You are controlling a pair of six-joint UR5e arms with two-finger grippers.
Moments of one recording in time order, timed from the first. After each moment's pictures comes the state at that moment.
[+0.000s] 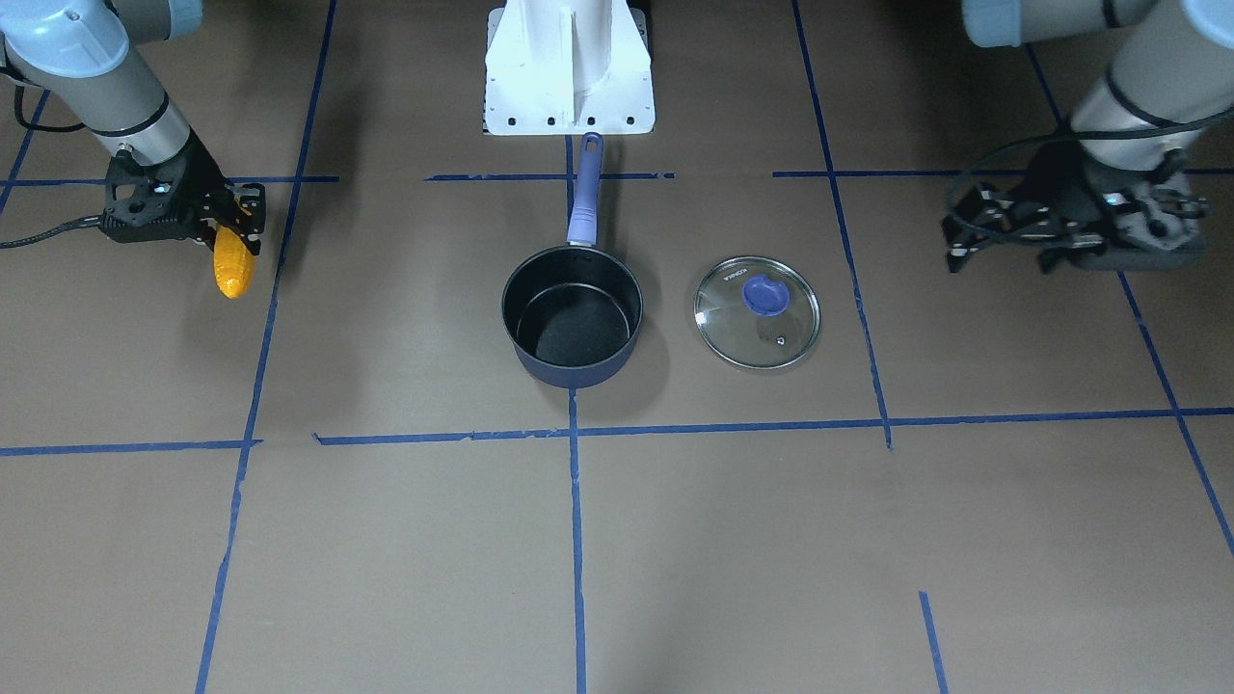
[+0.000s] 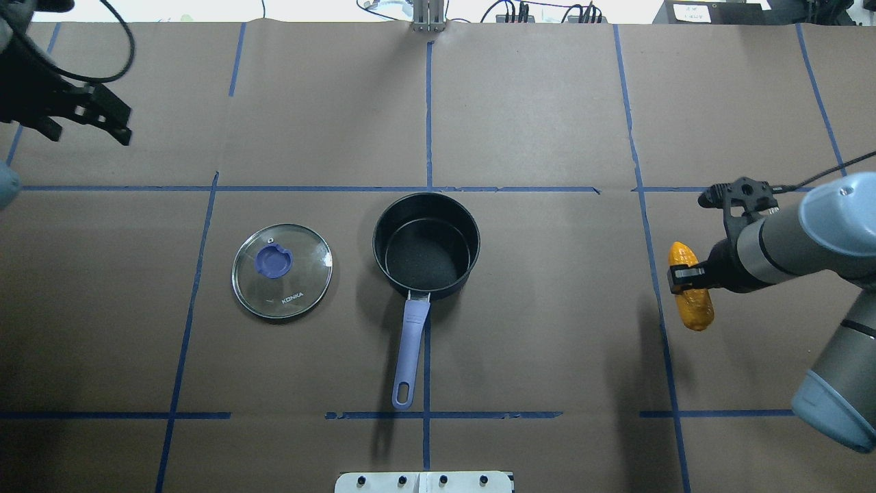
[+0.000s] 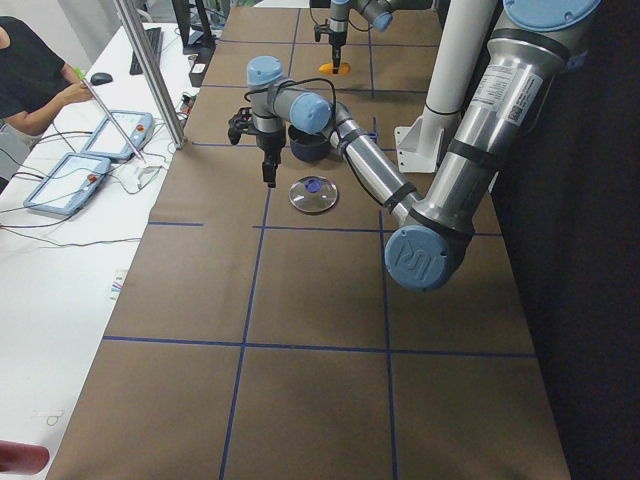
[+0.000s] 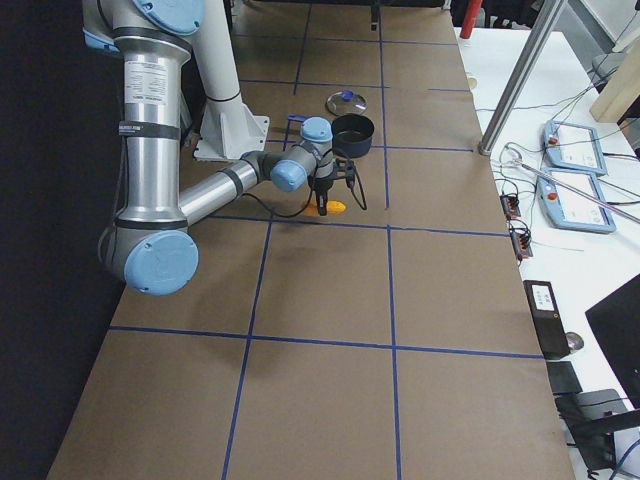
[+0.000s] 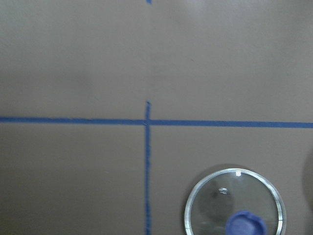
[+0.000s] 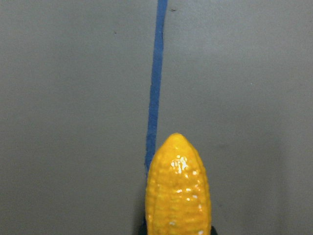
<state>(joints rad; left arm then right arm) -1.14 -1.93 -1.97 -1.27 -2.24 -0.53 0.70 -1.57 2.06 -1.36 1.98 0.99</state>
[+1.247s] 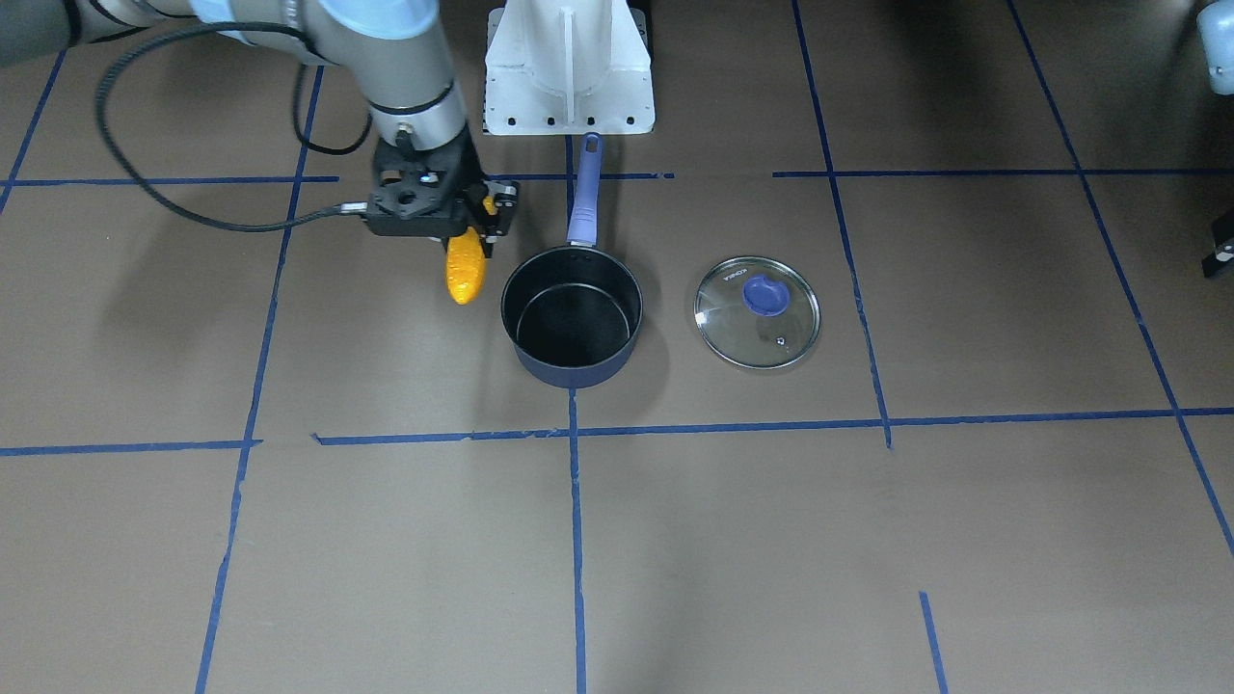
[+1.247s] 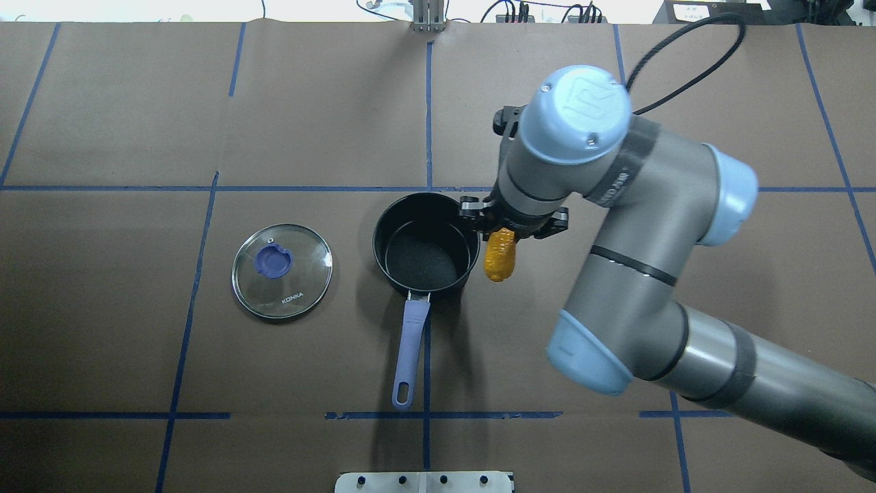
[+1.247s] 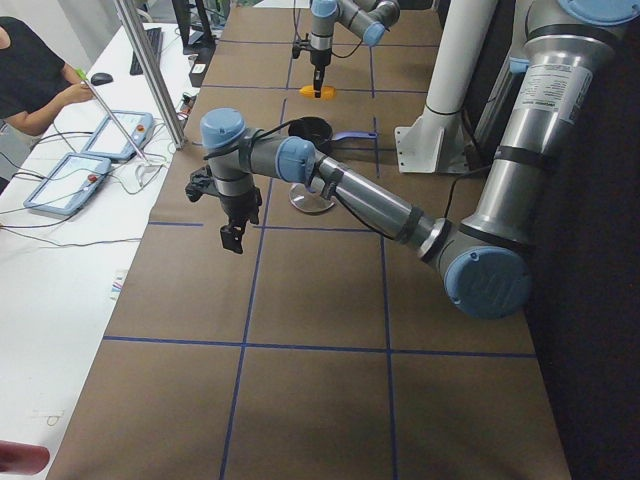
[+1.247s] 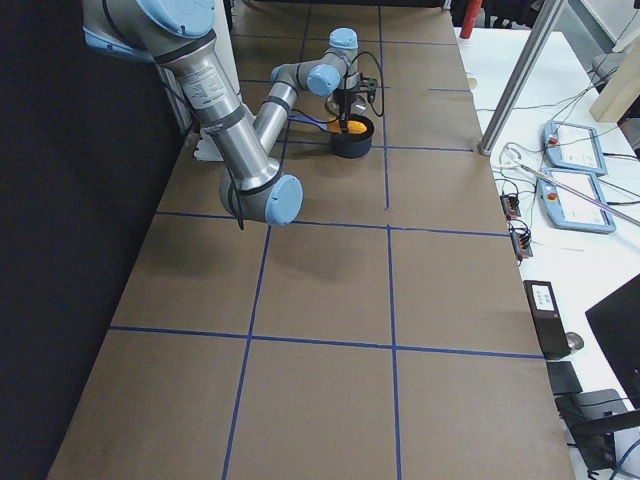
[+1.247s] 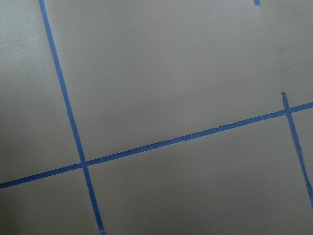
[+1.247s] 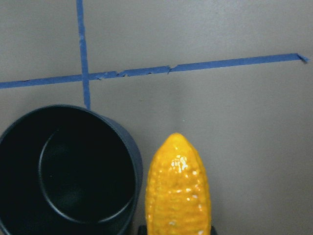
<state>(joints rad) -1.43 -1.83 -1.80 -1.27 -2.30 0.03 0.58 -0.87 1.85 -1.77 1.91 1.27</state>
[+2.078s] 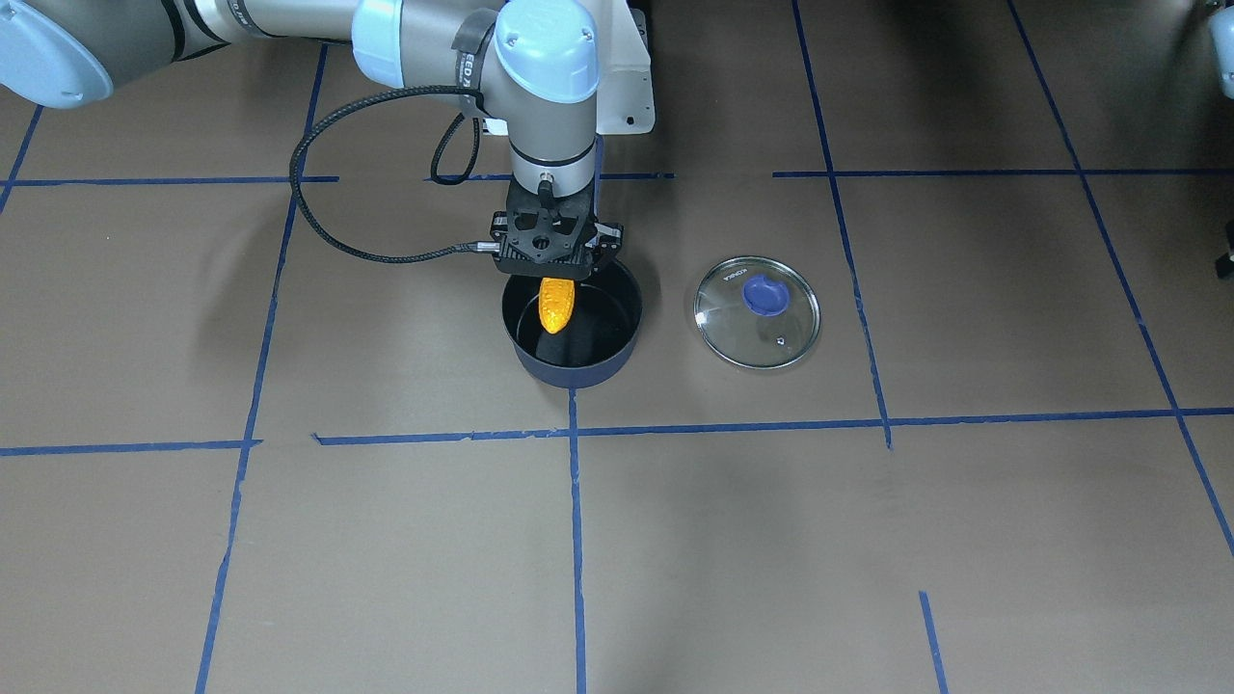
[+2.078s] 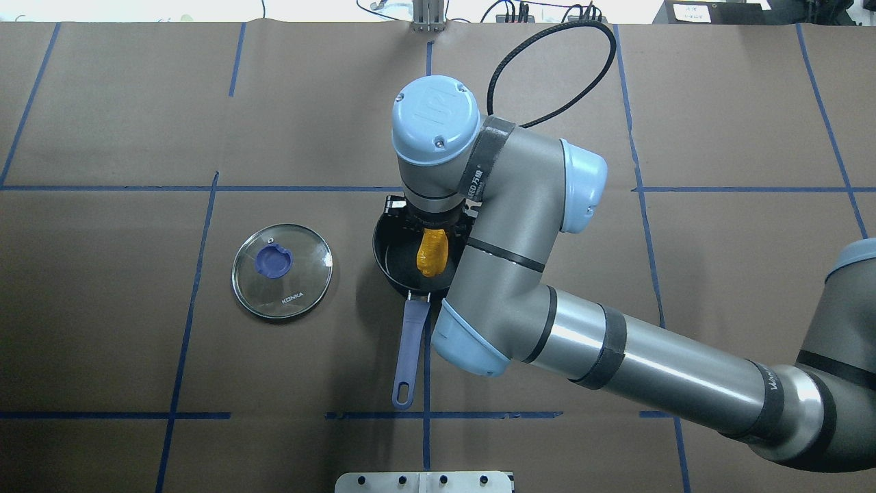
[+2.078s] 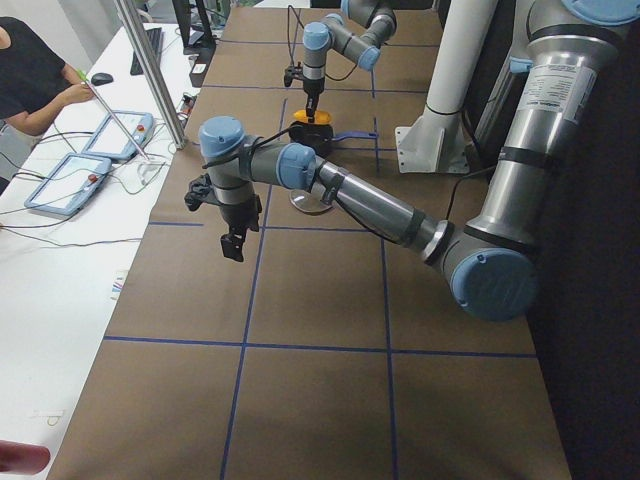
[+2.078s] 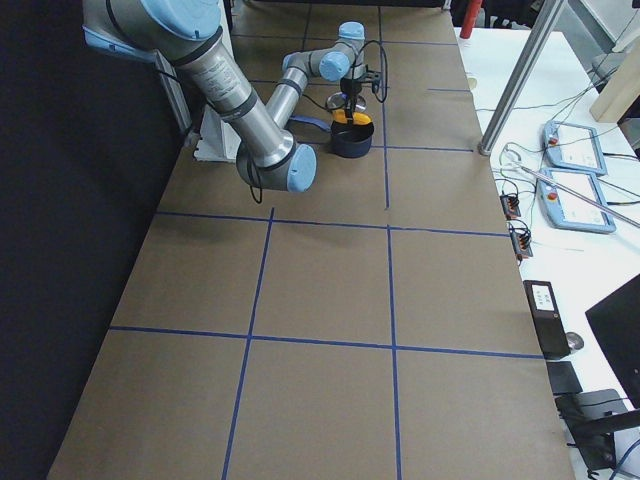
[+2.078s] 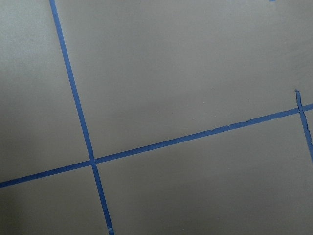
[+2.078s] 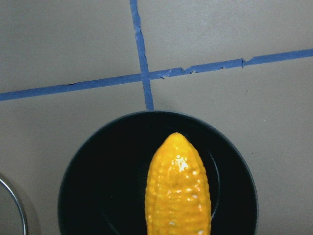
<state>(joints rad) -1.45 -1.79 -1.79 -1.27 -2.29 0.04 0.54 -0.67 1.58 -1.77 1.87 1.32</state>
